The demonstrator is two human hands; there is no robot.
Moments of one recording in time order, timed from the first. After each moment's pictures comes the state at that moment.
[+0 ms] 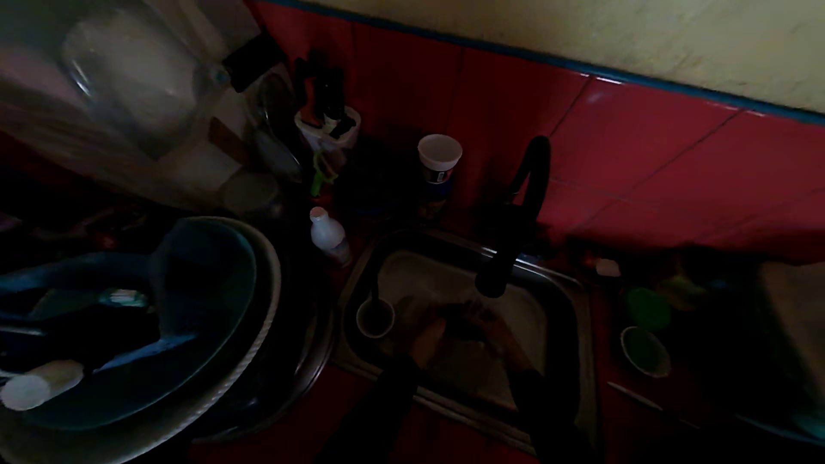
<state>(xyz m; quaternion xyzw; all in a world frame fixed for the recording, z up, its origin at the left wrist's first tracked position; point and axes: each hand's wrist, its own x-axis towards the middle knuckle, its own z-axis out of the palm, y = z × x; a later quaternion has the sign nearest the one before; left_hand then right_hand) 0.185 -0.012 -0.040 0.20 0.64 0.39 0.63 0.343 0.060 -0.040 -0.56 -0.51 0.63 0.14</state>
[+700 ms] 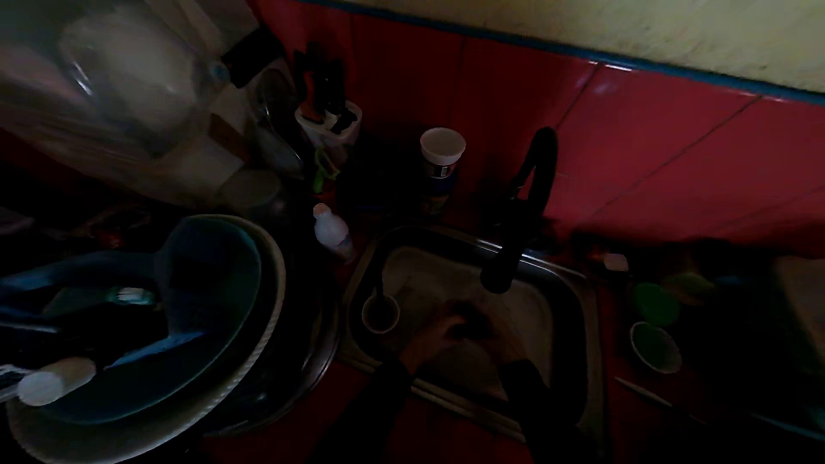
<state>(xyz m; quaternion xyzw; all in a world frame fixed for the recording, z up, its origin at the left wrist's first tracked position) 0.175 -0.029 -0.022 0.18 0.51 0.42 0.73 0.312 0.040 -0.001 -0.51 -0.32 0.77 0.20</state>
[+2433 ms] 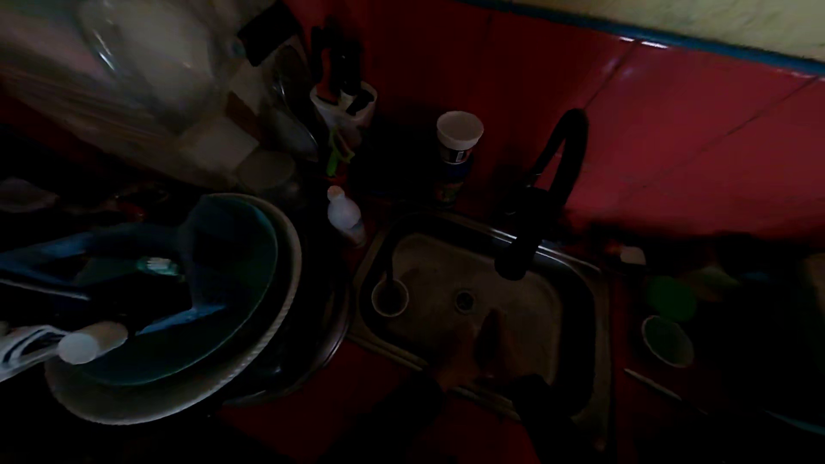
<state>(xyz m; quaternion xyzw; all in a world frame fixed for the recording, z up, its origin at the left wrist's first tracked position) 0.221 -0.072 -0.017 0.49 0.68 0.11 0.53 0.319 -0.010 0.057 -0.71 -0.35 0.60 0.11</state>
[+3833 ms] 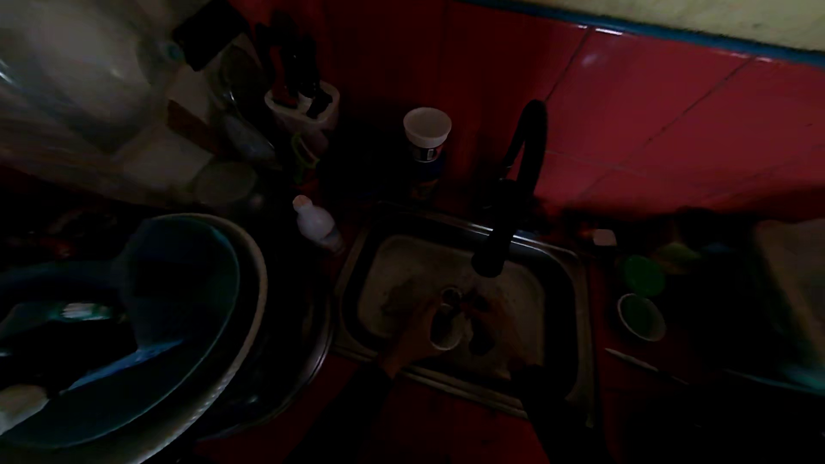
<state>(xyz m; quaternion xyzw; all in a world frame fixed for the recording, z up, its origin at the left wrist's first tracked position) 0.154 -0.063 -0.048 0.59 0.64 0.23 0.44 0.345 0.036 -0.020 -0.57 -0.56 0.60 0.10</state>
